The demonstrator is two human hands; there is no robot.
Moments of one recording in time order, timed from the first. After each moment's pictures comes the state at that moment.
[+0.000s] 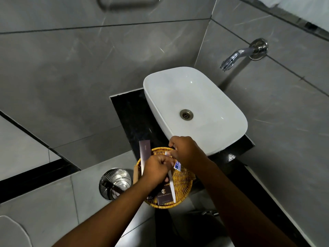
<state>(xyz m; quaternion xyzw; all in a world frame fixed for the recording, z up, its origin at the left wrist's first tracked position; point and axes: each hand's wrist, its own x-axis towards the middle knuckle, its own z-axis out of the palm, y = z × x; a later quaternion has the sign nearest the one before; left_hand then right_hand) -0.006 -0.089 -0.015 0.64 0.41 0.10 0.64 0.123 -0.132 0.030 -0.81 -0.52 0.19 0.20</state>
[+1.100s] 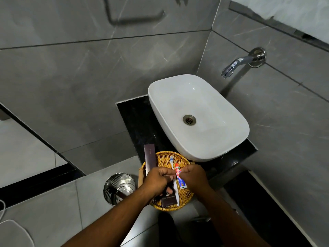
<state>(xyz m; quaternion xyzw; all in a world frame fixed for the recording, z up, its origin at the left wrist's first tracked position) -0.031 -0.095 -0.009 0.61 0.41 0.02 0.68 0.090 -0.180 -0.012 -0.87 -0.24 0.29 0.32</state>
